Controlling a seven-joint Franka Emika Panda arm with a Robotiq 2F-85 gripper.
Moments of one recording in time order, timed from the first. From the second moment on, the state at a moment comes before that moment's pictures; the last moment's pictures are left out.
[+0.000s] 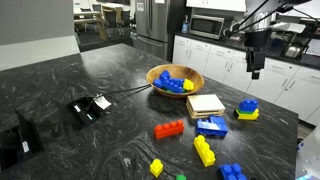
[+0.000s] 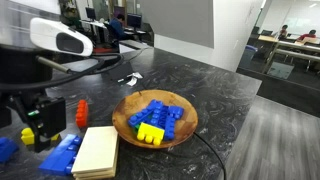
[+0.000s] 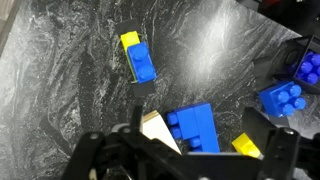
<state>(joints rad) 0.05 -0.50 -0.11 -2.26 0.02 1.49 -0.29</state>
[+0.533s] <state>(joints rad) 0.06 -0.49 -0.06 -2.25 0.01 1.53 -0.28</state>
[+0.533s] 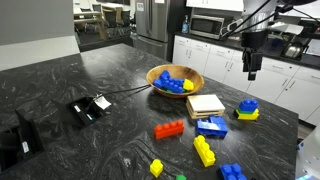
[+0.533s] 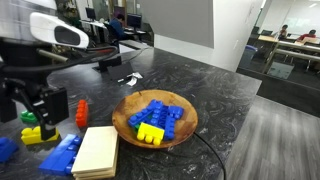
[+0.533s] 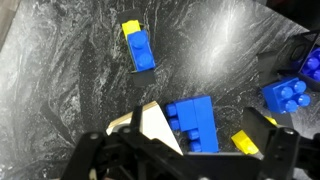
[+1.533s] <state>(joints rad) 0.13 -0.32 0.09 -2.16 -0.09 1.66 -0.20</state>
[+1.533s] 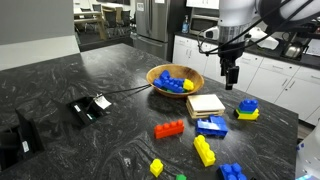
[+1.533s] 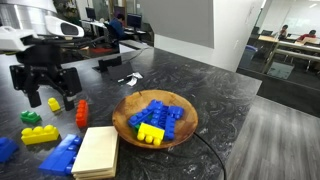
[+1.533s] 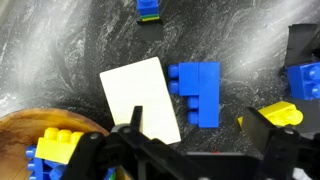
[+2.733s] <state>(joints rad) 0.19 -0.12 0.21 -2.05 -0.14 1.83 0.01</state>
